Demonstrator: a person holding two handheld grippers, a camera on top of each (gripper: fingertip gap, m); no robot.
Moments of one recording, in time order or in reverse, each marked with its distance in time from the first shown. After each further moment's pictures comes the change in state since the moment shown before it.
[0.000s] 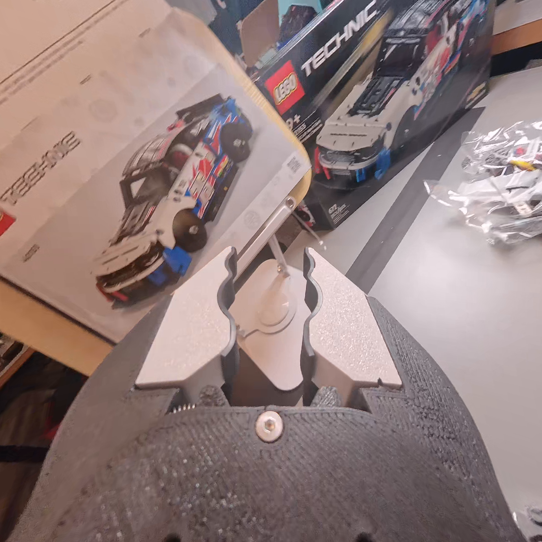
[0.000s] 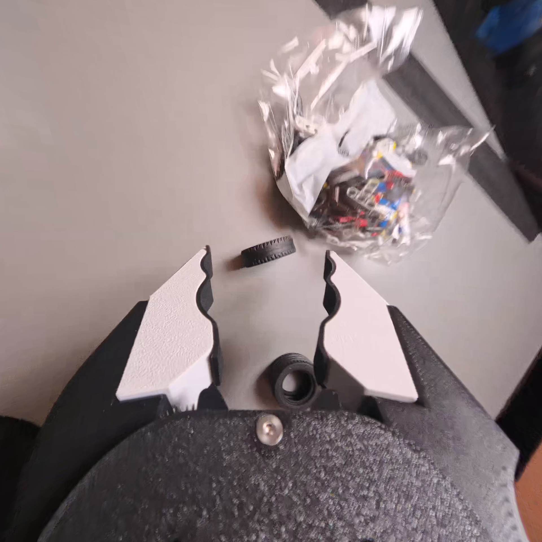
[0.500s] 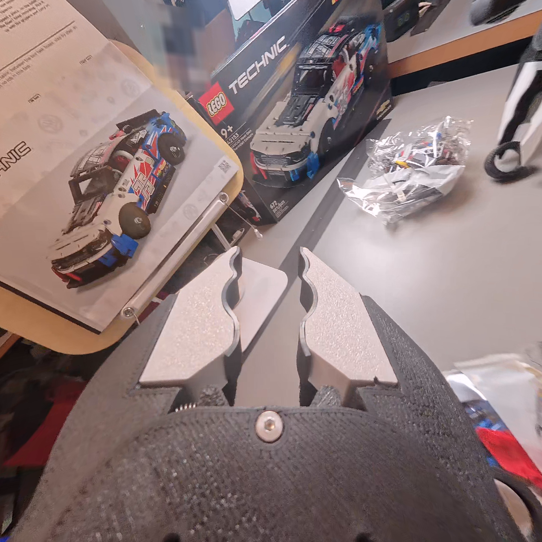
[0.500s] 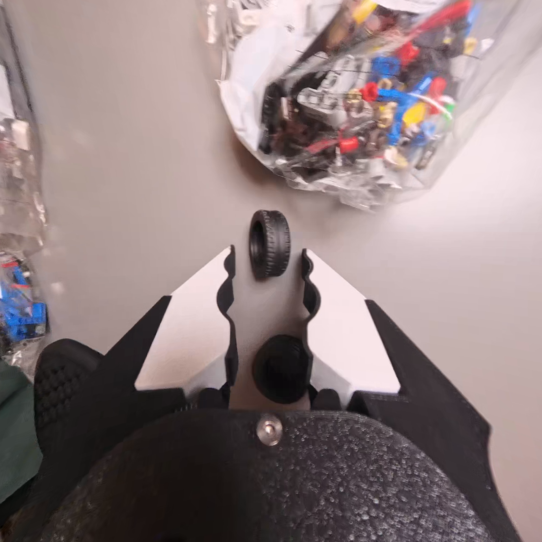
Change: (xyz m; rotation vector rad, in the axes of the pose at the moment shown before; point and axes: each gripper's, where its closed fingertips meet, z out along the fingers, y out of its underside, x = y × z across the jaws) left arm 0.068 -0.010 -0.064 0.021 0.118 0.001; right arm 0.016 0.043 0.021 -0.115 -0.416 0.320
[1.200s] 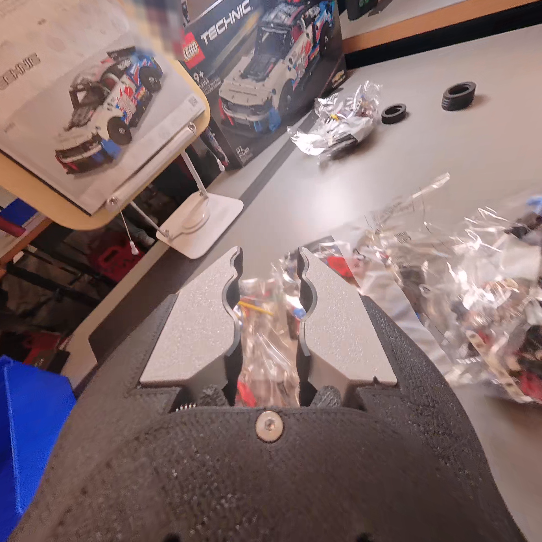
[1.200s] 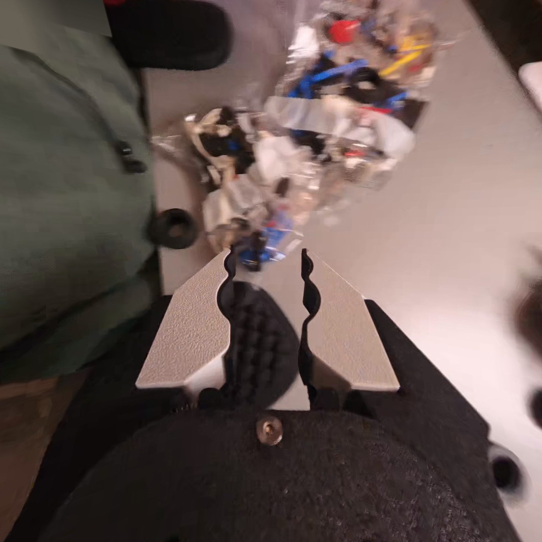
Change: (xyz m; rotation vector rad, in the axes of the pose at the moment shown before) left arm 0.074 0.045 -0.166 -0.057 0.020 -0.085; right arm -0.276 0.079 -0.048 0.263 -0.182 -0.790
